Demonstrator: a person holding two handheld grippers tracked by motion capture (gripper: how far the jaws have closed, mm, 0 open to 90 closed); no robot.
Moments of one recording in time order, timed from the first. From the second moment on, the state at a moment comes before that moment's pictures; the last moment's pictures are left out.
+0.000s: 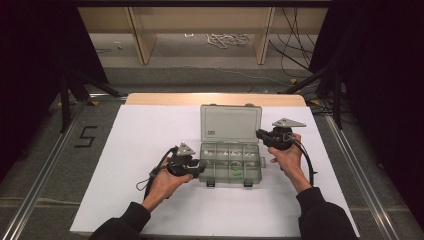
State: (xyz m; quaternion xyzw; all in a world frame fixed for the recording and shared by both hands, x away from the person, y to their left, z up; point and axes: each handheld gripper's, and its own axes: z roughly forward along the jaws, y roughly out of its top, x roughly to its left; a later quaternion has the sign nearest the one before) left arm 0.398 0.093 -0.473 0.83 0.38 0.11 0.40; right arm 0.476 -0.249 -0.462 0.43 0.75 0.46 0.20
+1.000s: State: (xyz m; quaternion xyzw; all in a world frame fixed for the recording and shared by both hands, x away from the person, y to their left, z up) left arm 0.417 0.101 -0.438 0.80 0.41 0.13 0.43; right arm 0.465 -0.249 -0.468 0.40 0.74 0.48 0.25
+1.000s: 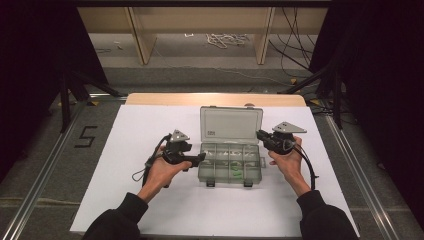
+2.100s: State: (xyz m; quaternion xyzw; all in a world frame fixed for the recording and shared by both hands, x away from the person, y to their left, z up) left arm 0.477 0.077 -0.344 0.79 0.37 0.18 0.46; right arm 0.462 -0.248 -0.466 0.39 0.75 0.47 0.25
